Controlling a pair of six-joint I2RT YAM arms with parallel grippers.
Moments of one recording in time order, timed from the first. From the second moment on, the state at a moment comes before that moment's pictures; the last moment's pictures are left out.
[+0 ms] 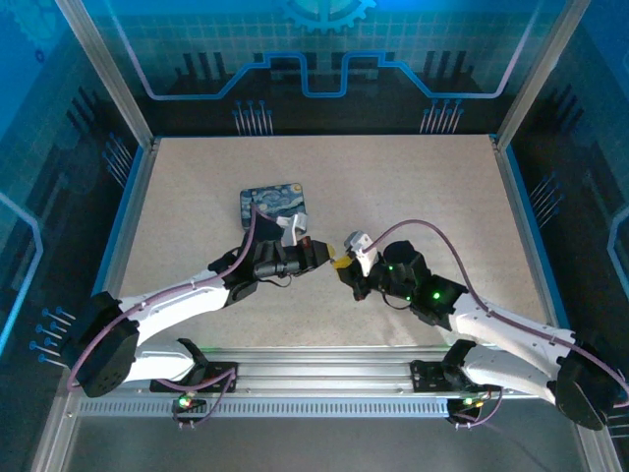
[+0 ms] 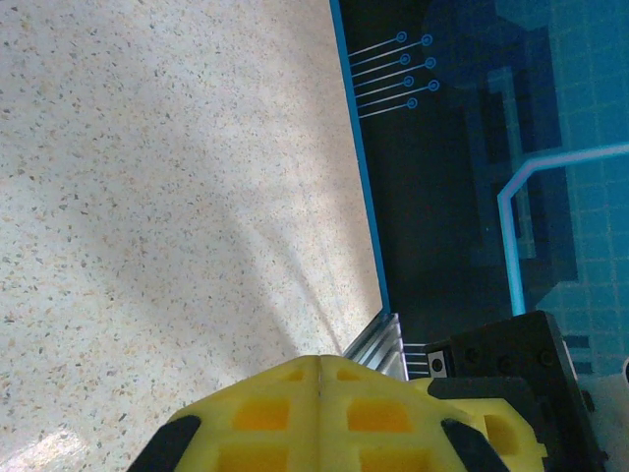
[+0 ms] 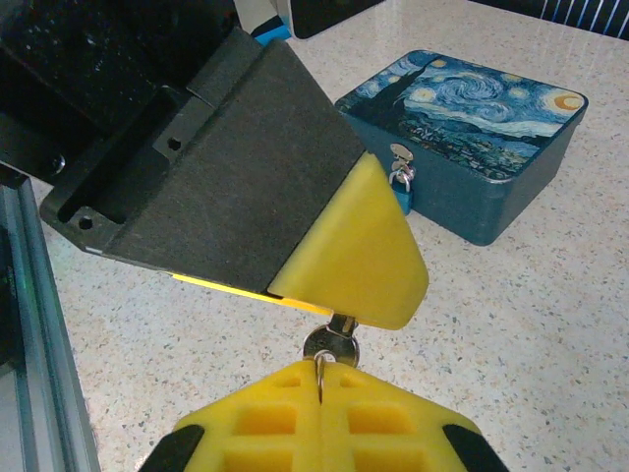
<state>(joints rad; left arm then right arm) -0.70 1.27 0.67 0.24 0.38 -1.08 0.81 0.99 0.55 0.03 -0.16 0.08</state>
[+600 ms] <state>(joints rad) -0.71 1.14 0.62 0.32 0.37 -0.94 0.51 0.86 0.42 0.20 -0.62 0.39</state>
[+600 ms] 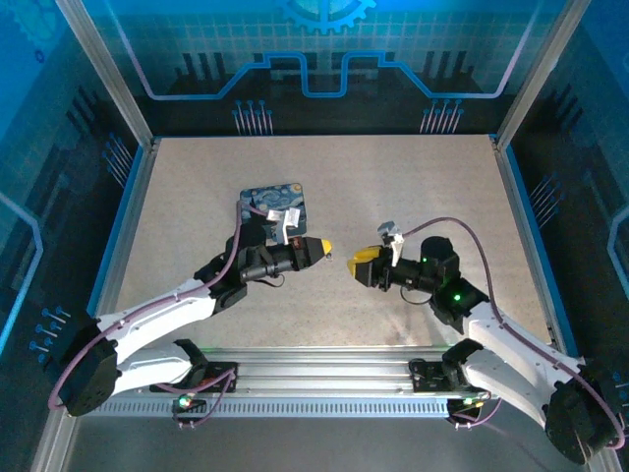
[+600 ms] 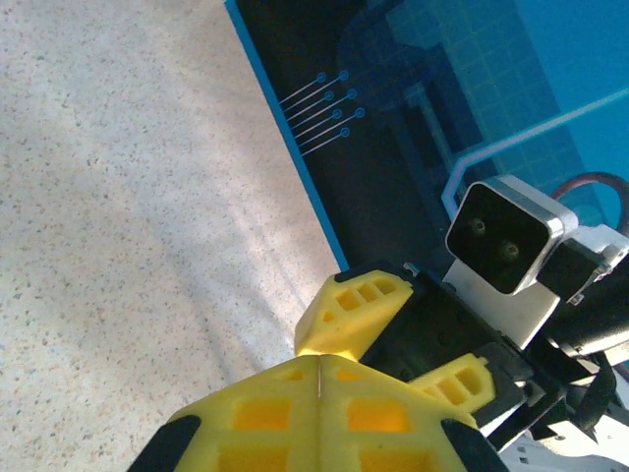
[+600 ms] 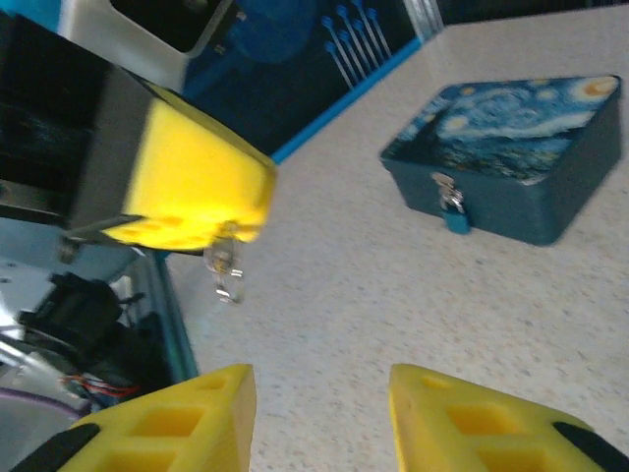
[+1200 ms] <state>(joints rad) -0.71 1.18 0.59 0.51 0.44 -0.93 0.55 0.99 0.44 0.43 -0.77 0.57</state>
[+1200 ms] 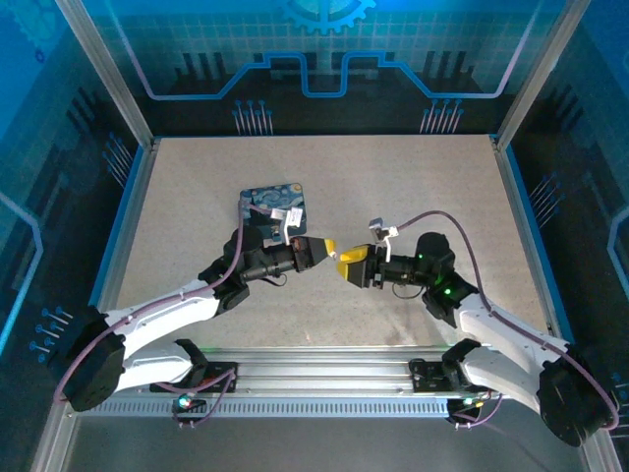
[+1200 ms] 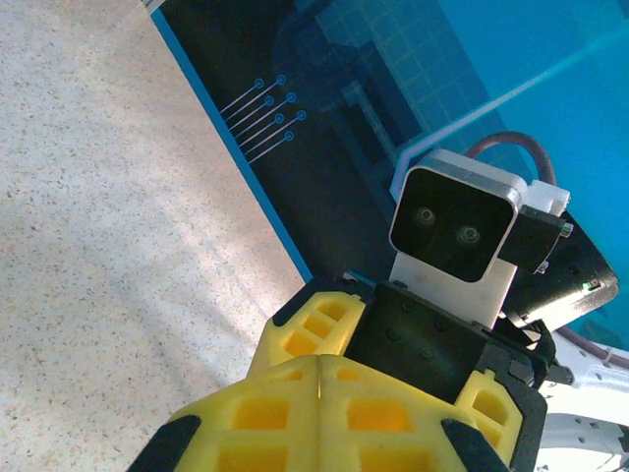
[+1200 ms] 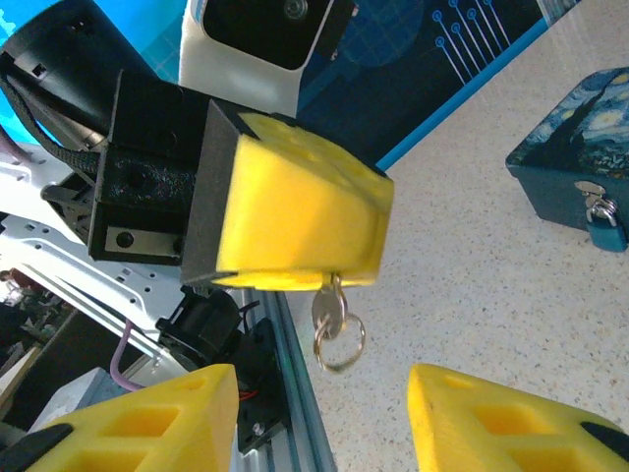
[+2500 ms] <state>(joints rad) -0.71 1.17 0.57 0.54 0.44 -0.95 0.59 1.04 0.49 0.43 -0.73 0.59</state>
